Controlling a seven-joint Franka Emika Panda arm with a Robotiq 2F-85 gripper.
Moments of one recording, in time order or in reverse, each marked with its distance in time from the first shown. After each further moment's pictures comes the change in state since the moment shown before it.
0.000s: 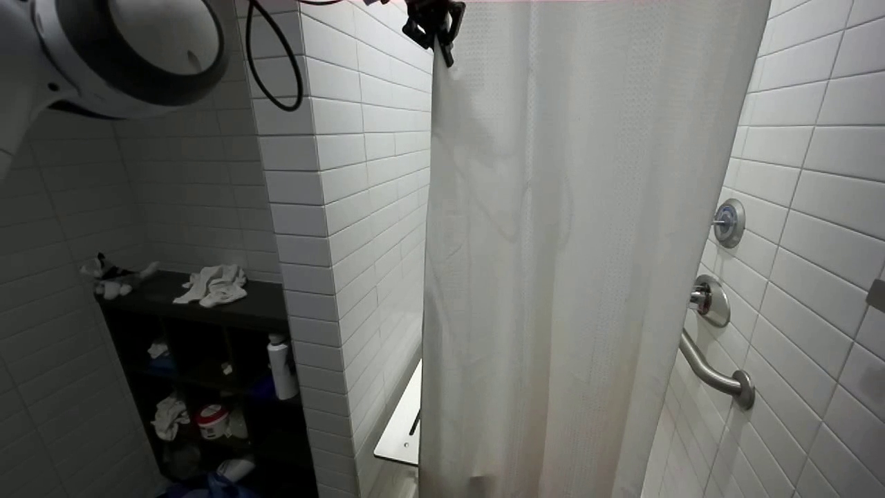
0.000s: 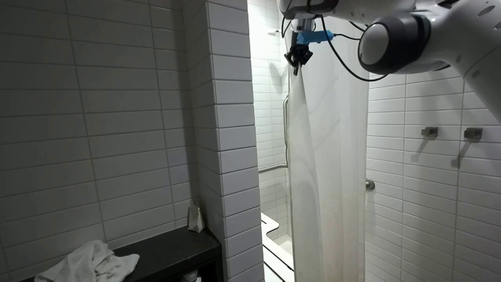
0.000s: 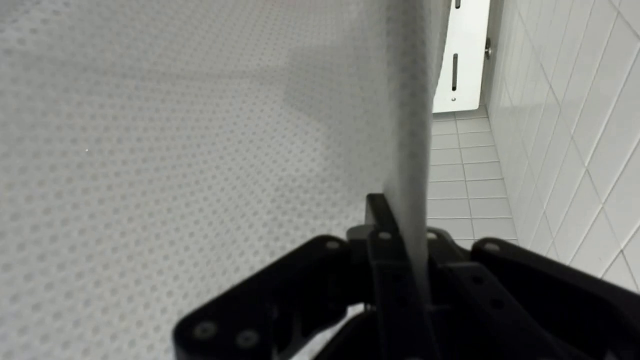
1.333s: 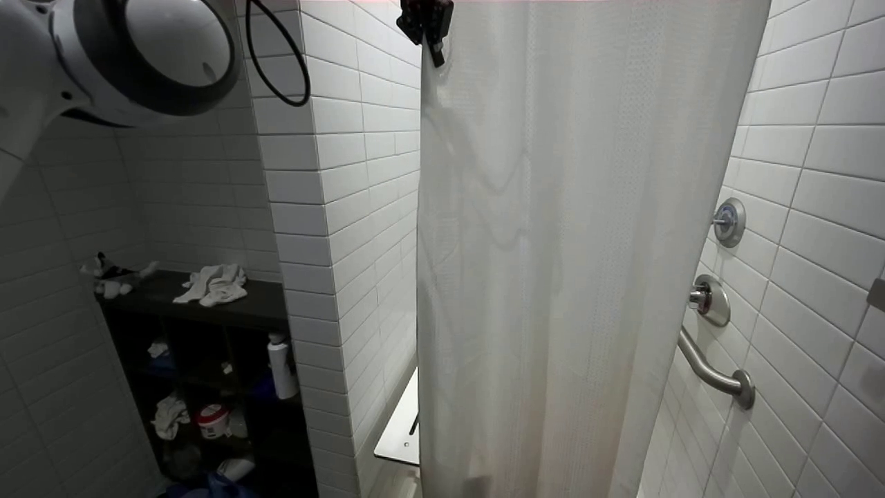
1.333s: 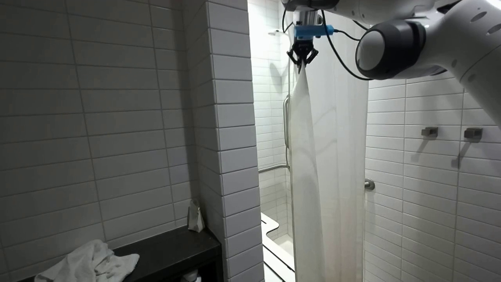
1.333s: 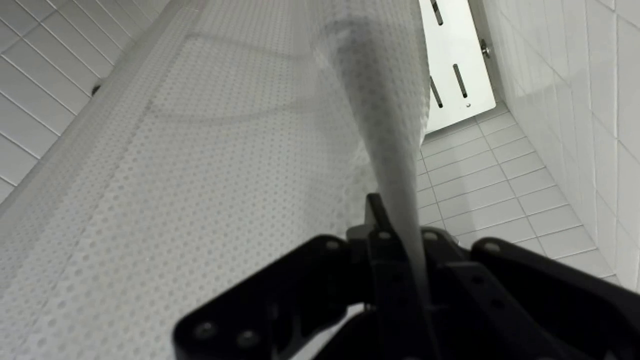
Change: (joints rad) arm -0.004 0.034 0.000 0.121 0.000 -0.204 0.309
